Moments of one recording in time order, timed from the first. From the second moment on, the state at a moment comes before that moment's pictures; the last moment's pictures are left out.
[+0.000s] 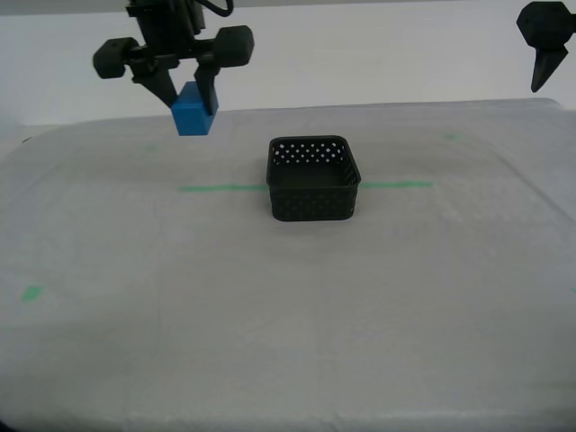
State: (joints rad) arm 0 -0.06 1.60 1.21 -0.75 -0.02 0.05; arm 1 -0.45 1.83 1.43 -0.85 -0.04 -0.39
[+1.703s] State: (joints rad) arm 0 -0.06 1.60 1.21 -0.75 -0.02 0.05; arm 1 -0.67 2.32 1.95 -0.86 -0.02 -0.52
